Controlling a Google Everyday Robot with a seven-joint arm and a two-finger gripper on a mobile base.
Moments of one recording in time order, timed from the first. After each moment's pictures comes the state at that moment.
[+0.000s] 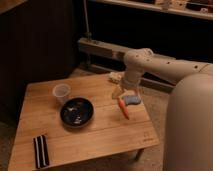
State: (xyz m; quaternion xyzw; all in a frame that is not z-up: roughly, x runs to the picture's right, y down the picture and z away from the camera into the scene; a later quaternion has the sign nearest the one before) arm 0.110 0.030 0.799 -0.31 0.14 0.57 0.75
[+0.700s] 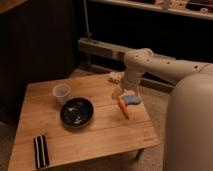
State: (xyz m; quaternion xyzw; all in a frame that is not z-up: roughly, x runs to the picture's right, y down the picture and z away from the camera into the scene) arm 0.102 0.030 0.793 -0.30 0.12 0.56 0.76
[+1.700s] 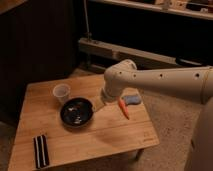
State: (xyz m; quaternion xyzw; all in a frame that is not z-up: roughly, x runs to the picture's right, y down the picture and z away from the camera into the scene) arm -0.005 0.072 0.738 -0.29 0.03 0.48 0.82
